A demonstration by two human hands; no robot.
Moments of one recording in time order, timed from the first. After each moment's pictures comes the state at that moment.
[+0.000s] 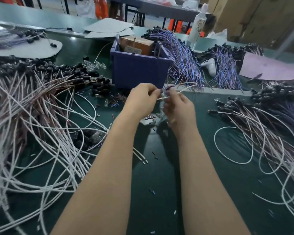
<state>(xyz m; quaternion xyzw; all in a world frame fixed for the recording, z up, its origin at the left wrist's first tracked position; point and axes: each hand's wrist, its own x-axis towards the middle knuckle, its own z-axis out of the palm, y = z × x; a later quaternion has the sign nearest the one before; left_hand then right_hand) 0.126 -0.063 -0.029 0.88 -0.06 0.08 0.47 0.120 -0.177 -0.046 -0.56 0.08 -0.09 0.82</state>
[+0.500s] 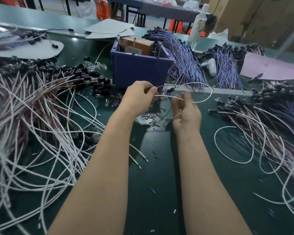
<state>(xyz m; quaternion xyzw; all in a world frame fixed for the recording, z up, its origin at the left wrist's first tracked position) 0.126 -0.054 -0.026 0.87 -0.07 0.08 0.48 0.121 -0.184 -0.048 -0.35 0.18 -0.14 0.91</state>
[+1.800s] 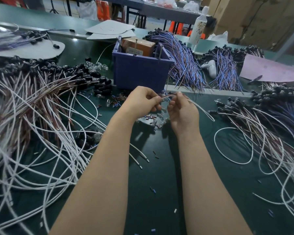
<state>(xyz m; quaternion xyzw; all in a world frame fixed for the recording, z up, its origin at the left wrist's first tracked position) 0.121 -0.054 -0.028 0.82 -0.08 -0.02 0.57 0.124 -0.181 -0.049 -0.41 0.11 -0.08 0.90</state>
